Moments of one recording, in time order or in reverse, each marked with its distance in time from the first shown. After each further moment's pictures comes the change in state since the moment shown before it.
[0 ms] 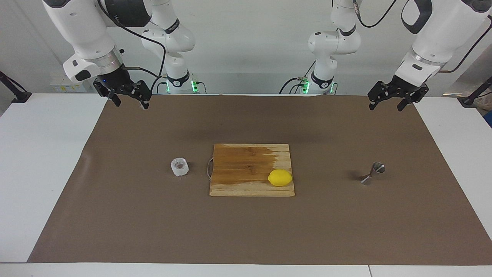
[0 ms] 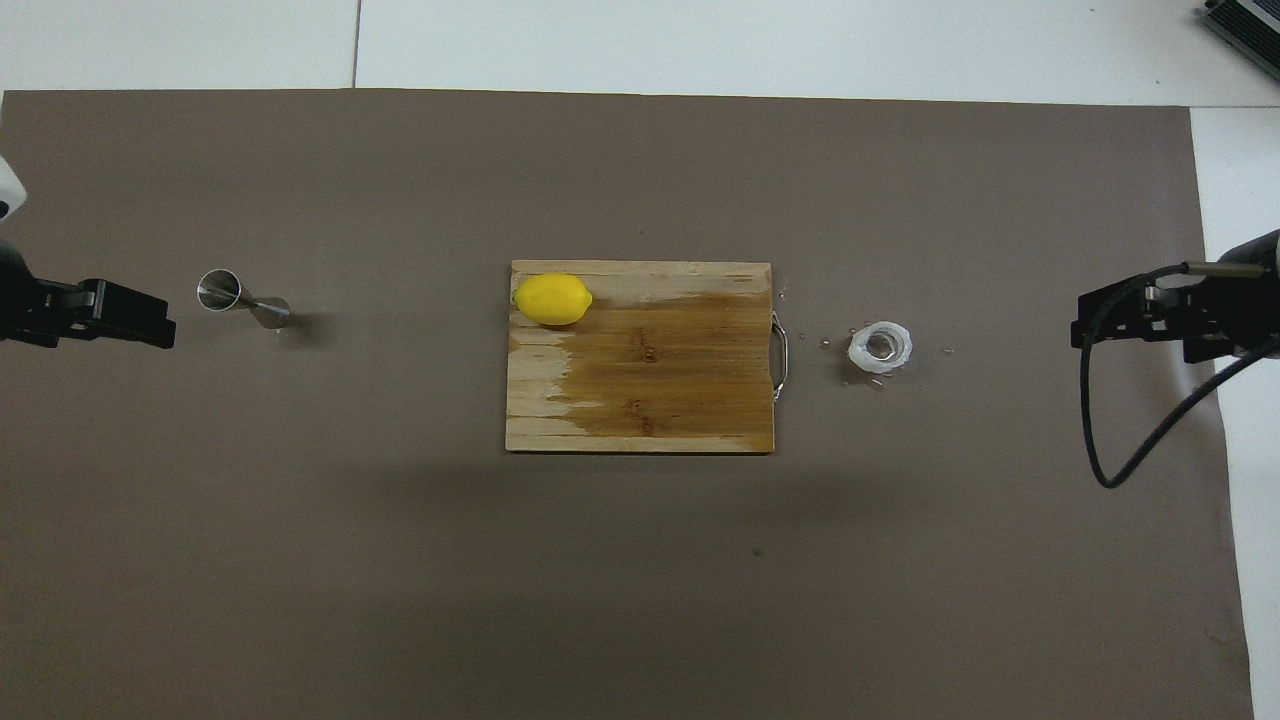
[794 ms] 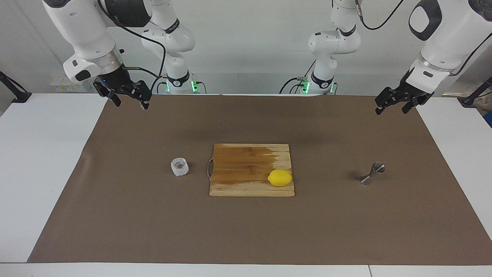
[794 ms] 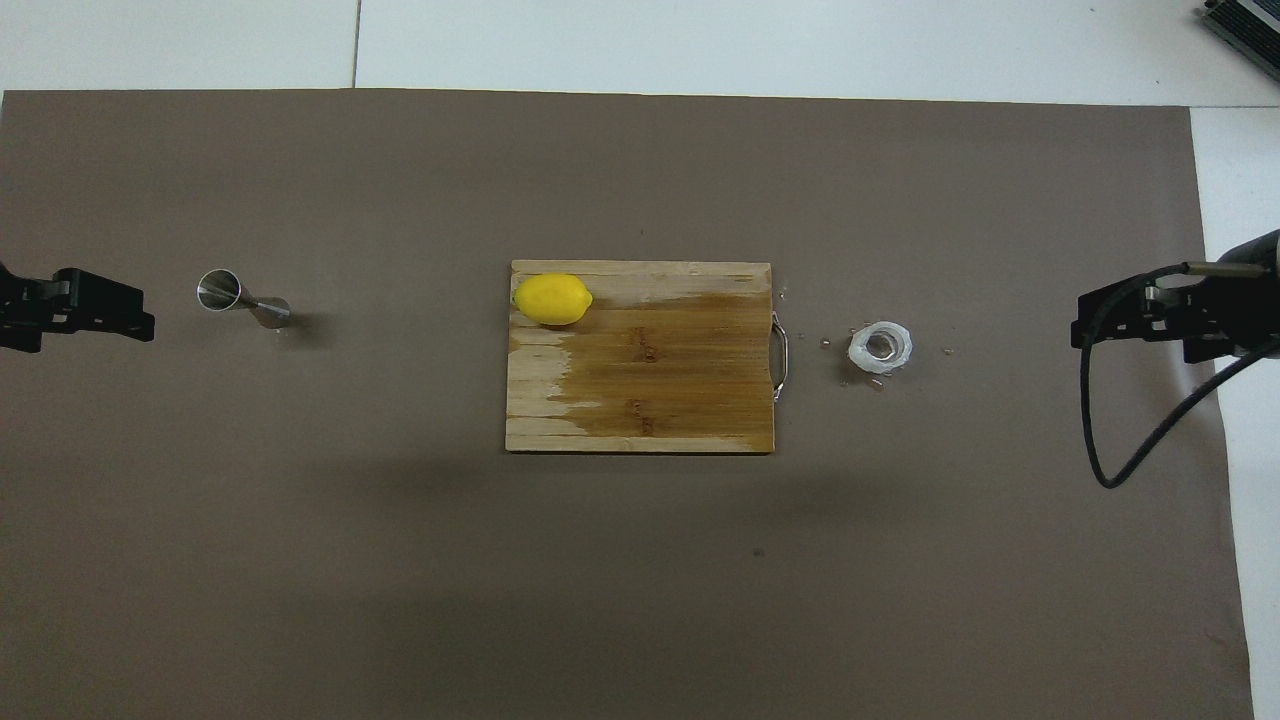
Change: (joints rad) left arm 0.043 0.016 0.014 -0.013 -0.017 0.020 -0.076; right arm 0.000 0.000 0.000 0.000 0.000 0.000 0.000
